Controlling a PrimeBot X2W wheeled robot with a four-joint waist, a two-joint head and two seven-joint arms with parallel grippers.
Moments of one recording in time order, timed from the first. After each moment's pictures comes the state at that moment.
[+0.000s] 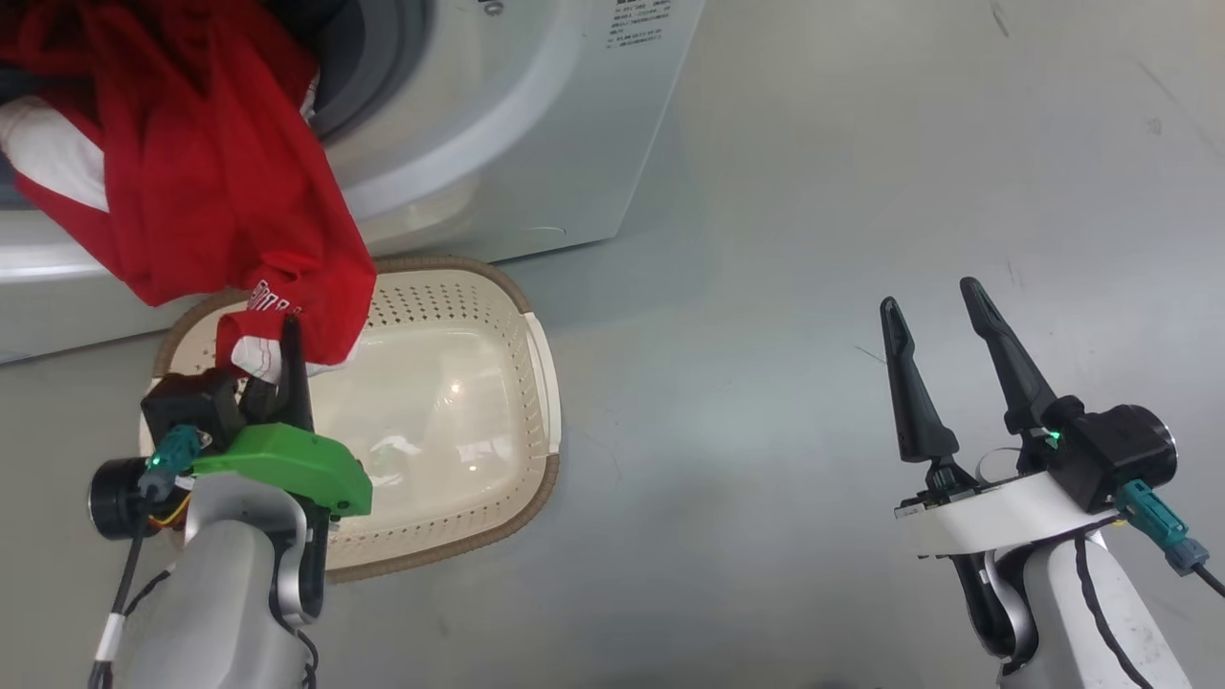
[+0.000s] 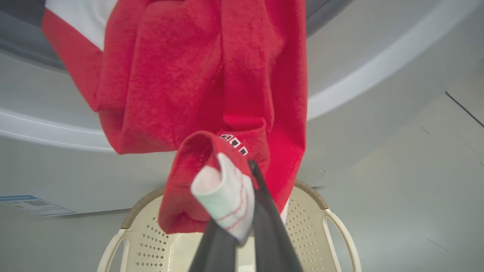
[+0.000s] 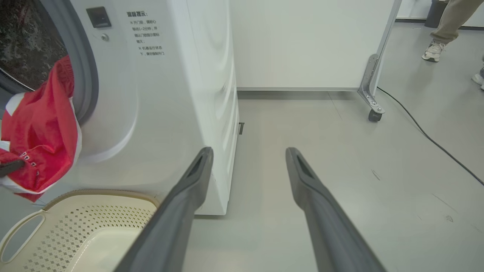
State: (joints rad) left arm -0.33 0.05 -0.16 0.38 -0.38 0.08 -0.15; right arm -0.11 -0.06 0.16 0.01 0.22 0.10 -0.26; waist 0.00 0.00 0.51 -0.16
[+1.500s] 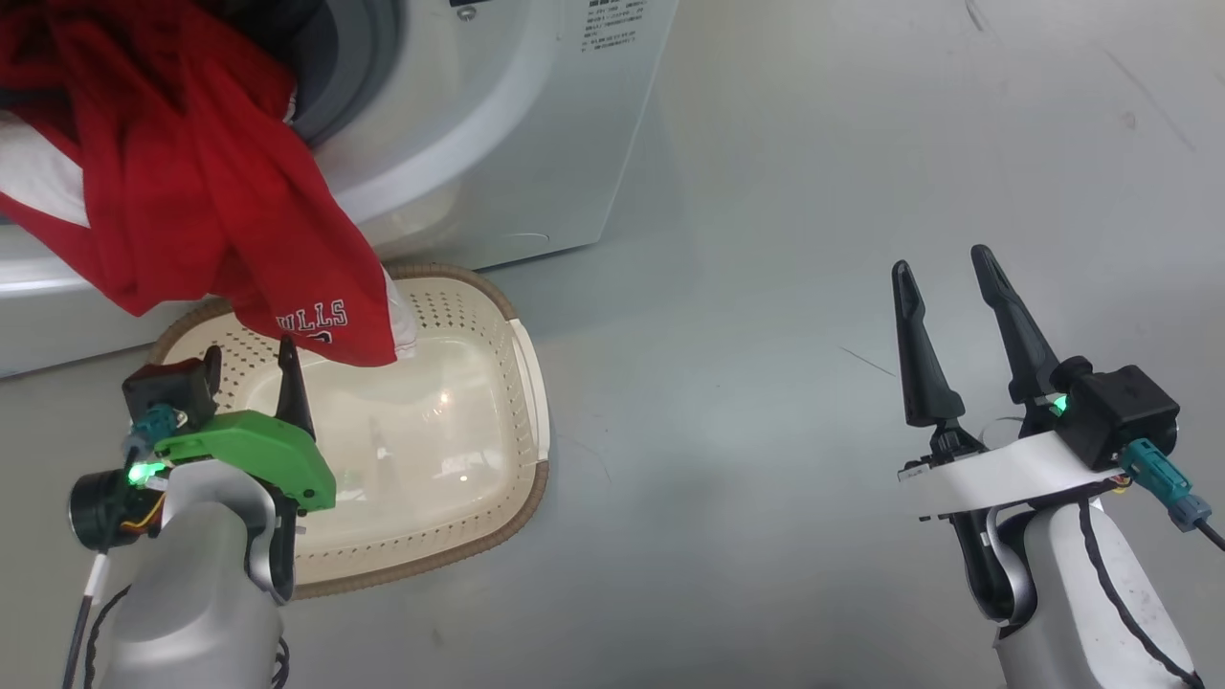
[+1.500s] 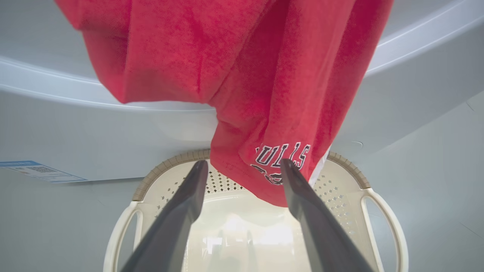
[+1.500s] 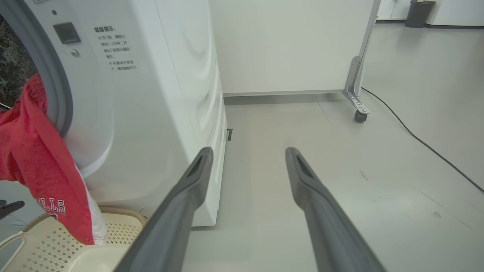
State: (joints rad) left arm -0.57 0.07 -0.12 0.89 -0.40 0.03 -0.24; right arm -0.20 -0.05 0.13 0.09 0.25 0.10 -0.26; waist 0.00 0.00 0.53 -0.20
